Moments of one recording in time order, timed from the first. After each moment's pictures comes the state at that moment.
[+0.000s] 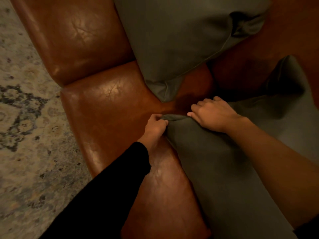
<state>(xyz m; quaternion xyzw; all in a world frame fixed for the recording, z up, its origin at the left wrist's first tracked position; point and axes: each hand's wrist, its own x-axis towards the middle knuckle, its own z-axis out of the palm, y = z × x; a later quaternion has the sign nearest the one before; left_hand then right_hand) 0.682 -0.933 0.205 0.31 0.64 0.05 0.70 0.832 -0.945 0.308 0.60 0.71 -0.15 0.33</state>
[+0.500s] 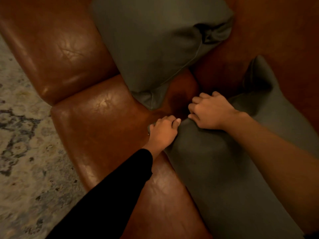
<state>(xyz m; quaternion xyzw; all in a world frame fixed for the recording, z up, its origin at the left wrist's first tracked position) 0.722 -0.943 0.236 0.73 0.48 -0.03 0.49 0.852 -0.953 0.339 0.62 0.70 -0.10 0.33</state>
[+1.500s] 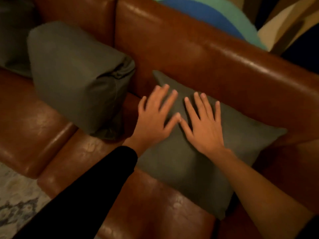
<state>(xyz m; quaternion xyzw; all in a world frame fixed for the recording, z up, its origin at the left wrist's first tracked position) 0.787 -0.976 0.370 0.95 0.09 0.24 0.20 0.871 -1.121 0.383 0.91 0.41 0.09 -0.05</state>
